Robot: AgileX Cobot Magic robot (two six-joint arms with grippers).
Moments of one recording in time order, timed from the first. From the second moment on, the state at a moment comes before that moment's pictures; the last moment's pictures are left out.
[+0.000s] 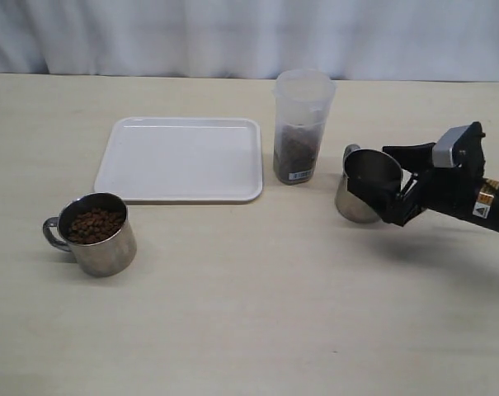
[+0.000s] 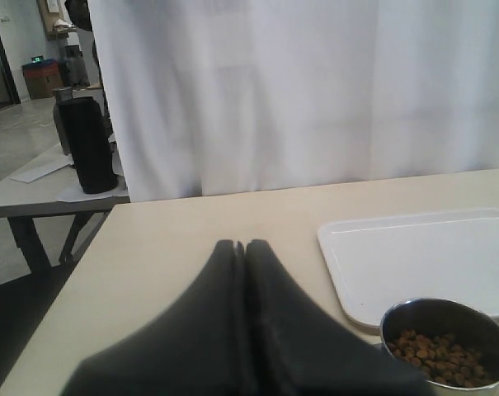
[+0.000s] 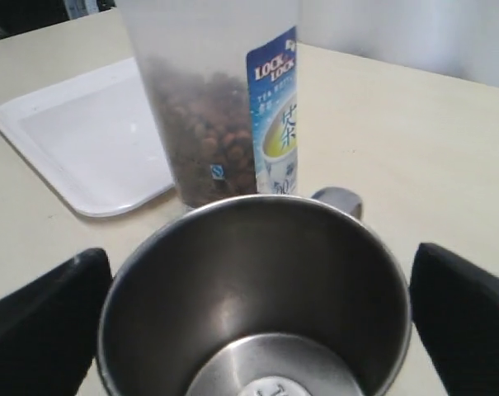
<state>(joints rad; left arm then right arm) 0.00 0.00 0.00 -0.06 0.15 0.18 -0.09 2.15 -0.75 -1.13 -1.18 0.32</state>
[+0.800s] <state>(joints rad) 0.00 0.00 0.00 -0.06 0.15 0.18 -0.11 1.35 -0.23 -0.80 -0.95 0.51</state>
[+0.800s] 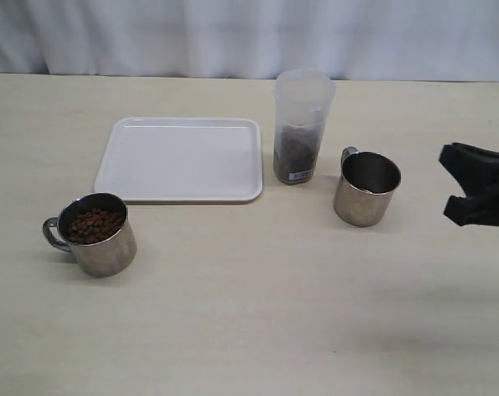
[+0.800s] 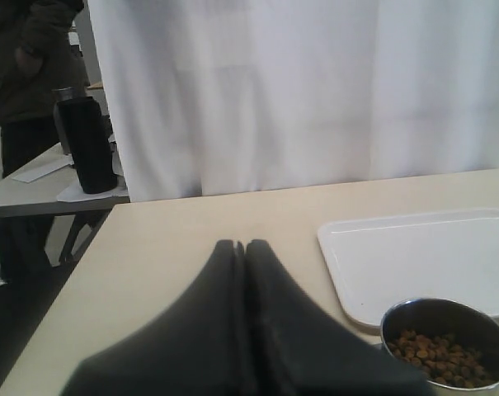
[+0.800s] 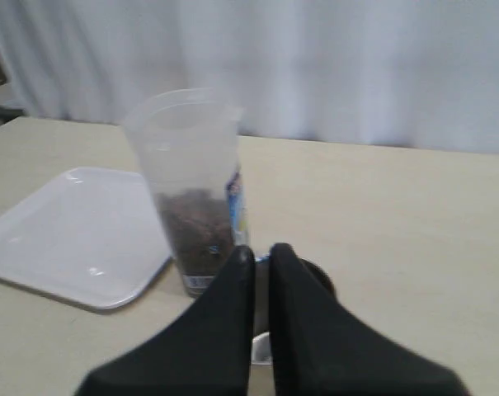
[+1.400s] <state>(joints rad) 0.00 0.00 0.00 -0.06 0.15 0.18 -0.11 0.46 0.00 -1.14 -0.43 1.08</state>
